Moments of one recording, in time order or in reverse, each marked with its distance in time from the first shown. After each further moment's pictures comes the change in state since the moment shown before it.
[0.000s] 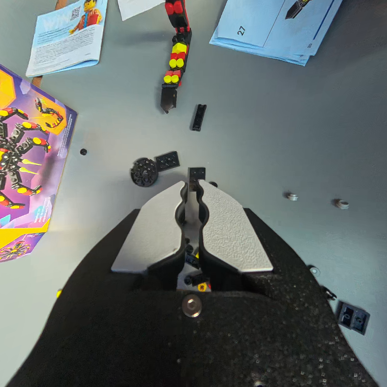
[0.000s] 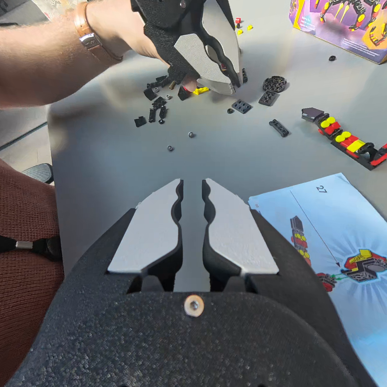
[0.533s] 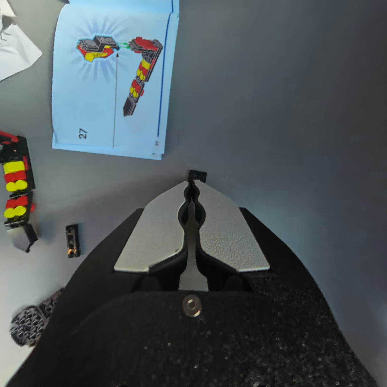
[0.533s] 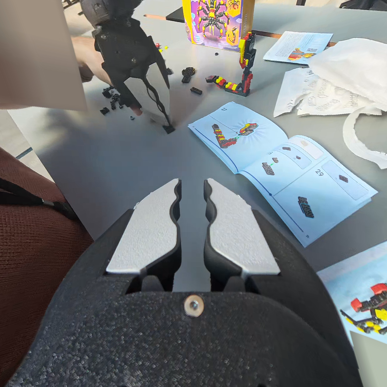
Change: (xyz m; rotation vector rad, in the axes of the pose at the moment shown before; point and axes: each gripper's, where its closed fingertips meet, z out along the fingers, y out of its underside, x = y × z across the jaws) left arm 0.119 -0.067 0.040 -0.048 0.429 0.162; right arm 0.013 0.069 -0.159 0.147 0.301 0.141
